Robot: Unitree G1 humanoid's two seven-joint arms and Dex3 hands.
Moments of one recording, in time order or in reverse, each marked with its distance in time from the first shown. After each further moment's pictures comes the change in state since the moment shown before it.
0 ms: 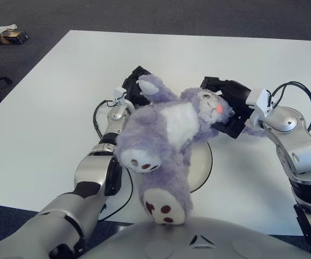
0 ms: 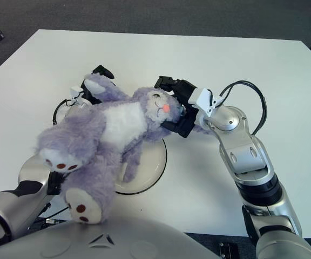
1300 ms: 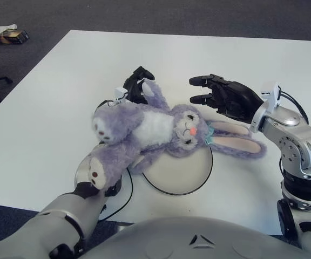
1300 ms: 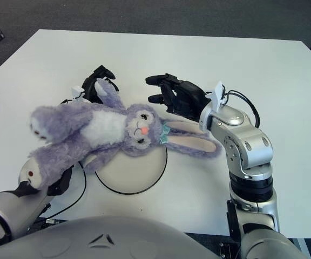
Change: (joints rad) left arm 0.005 -0.002 -0.012 -0.009 0.002 0.005 0.006; right arm -0.006 0.168 -0.218 0.066 0.362 0.213 -0.043
